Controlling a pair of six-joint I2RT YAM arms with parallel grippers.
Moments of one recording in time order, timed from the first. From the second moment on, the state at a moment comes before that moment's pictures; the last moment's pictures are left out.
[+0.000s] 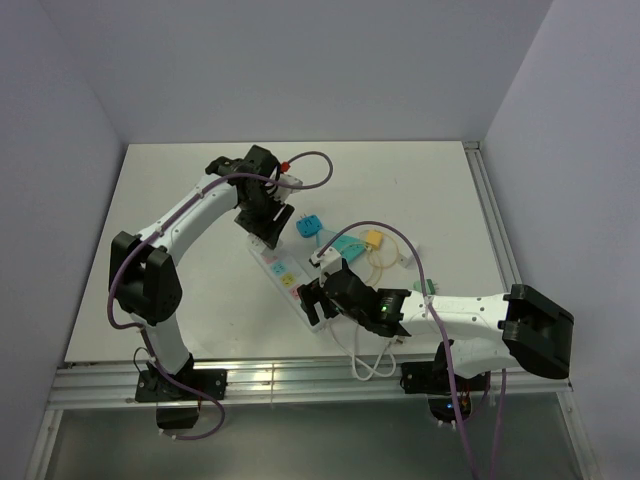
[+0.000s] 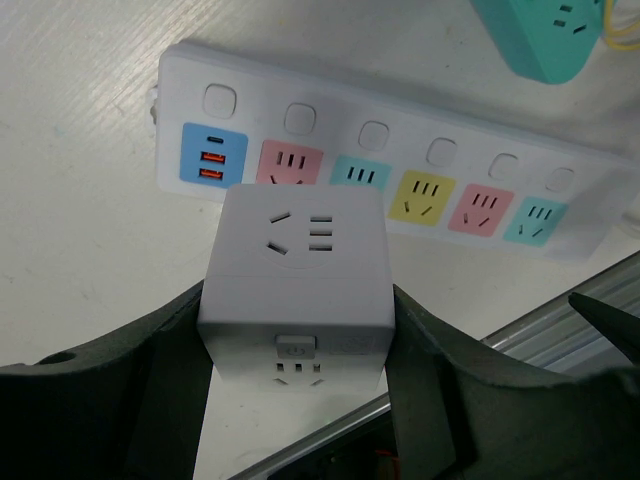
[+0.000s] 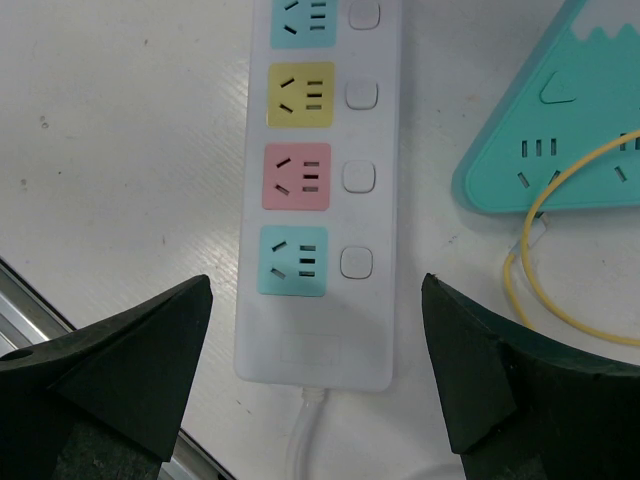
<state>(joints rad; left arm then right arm) -0.51 1.80 1.64 -1.09 0.16 0.14 1.13 1.27 0.60 0.04 0.32 0.38</state>
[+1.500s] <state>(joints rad) -0.52 1.93 1.63 -1.08 0.10 0.27 1.12 1.19 0.55 0.06 0.33 0.39</state>
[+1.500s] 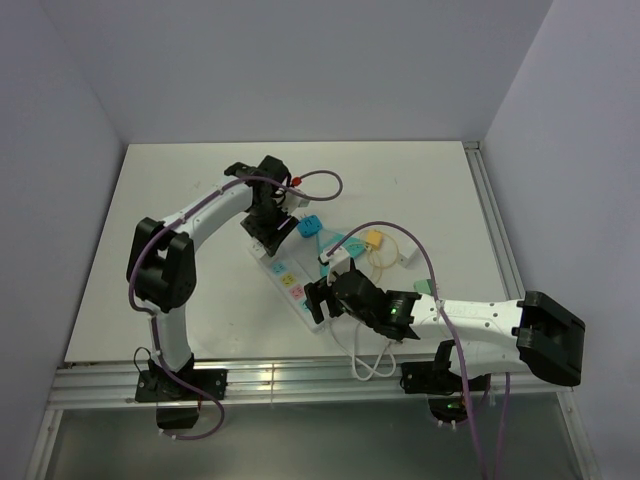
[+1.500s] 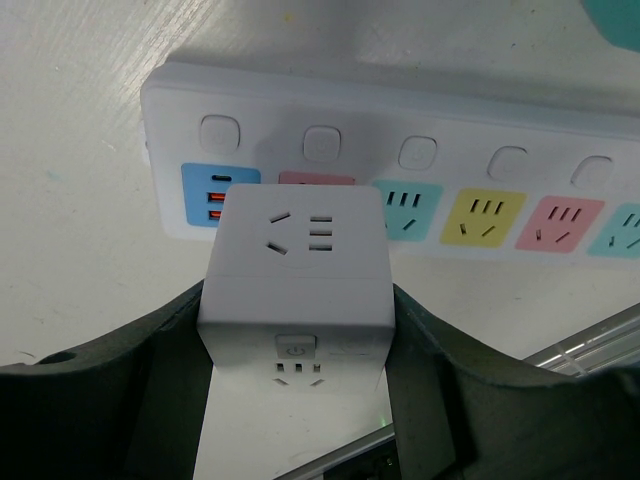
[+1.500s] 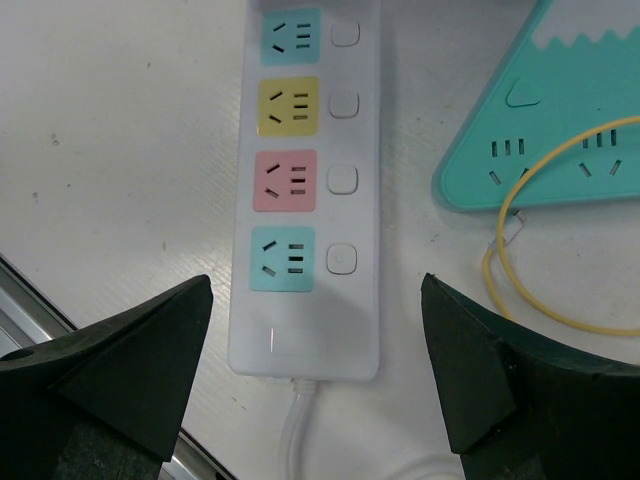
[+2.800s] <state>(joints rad) -0.57 1.84 1.48 -0.96 0.04 0.35 1.11 1.18 0.55 0.06 0.33 0.39</state>
